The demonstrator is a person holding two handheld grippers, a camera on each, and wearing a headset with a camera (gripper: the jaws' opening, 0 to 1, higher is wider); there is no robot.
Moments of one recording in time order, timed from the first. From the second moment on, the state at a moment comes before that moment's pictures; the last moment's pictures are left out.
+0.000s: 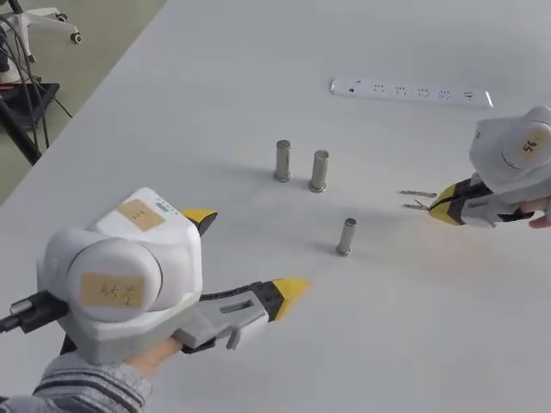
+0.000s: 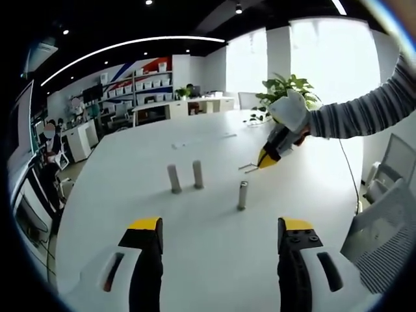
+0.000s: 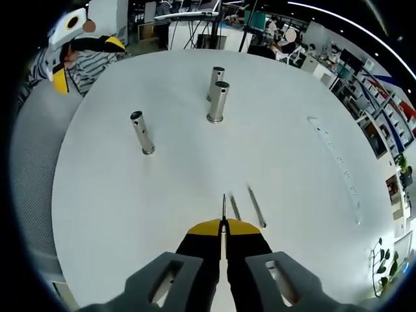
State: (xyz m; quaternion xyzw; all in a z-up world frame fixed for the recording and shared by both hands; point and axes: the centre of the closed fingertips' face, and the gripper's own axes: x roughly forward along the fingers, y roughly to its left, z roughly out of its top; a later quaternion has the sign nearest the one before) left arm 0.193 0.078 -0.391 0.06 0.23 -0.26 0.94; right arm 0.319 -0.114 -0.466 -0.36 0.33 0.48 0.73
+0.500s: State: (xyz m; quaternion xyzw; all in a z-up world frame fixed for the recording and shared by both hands) left arm 0.198 0.057 -0.377 0.06 0.23 -0.29 0.93; right arm 0.277 -0.066 -0.420 -0.41 0.23 0.51 0.72
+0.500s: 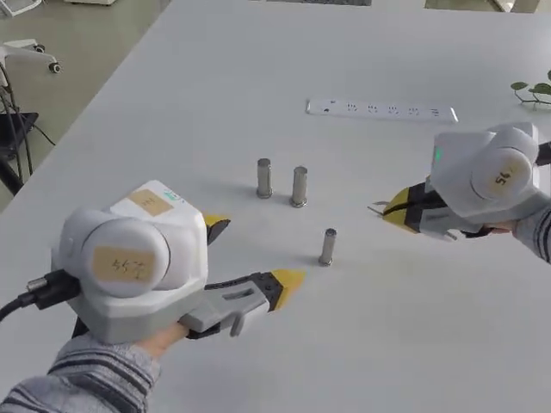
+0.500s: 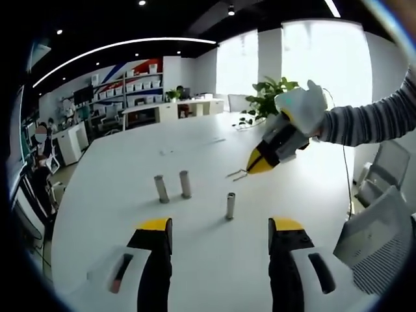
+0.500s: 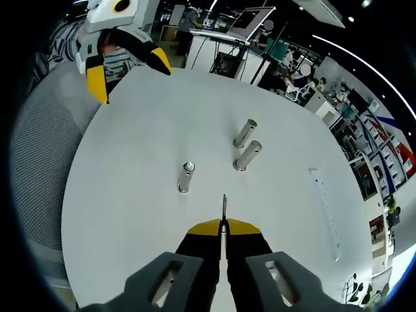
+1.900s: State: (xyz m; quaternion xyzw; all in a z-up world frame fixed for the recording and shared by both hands) left arm 0.189 0.024 -0.353 -0.17 0.24 -0.33 0.90; right arm 0.188 0.020 -0.362 -0.45 0.06 0.60 0.65
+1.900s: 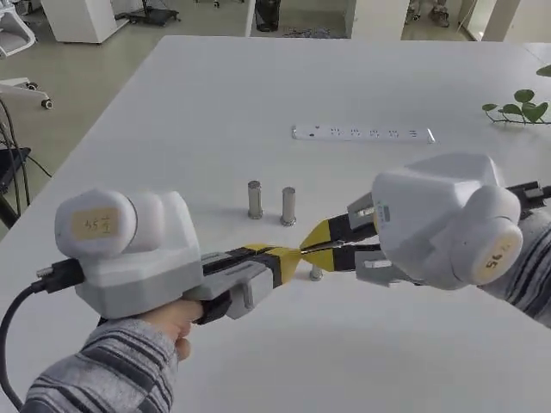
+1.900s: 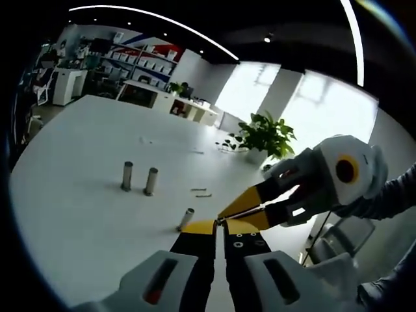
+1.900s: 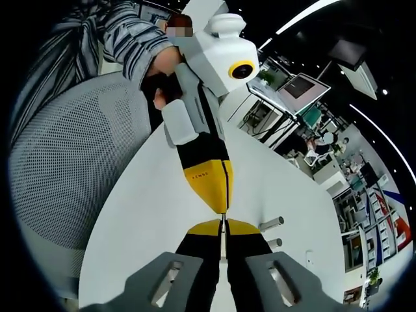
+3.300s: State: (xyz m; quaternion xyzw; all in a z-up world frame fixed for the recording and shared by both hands) left arm 0.163 0.020 -0.367 0.10 0.19 -0.43 0.87; right arm 0.166 0.012 -0.385 -0.31 0.17 0.64 0.68
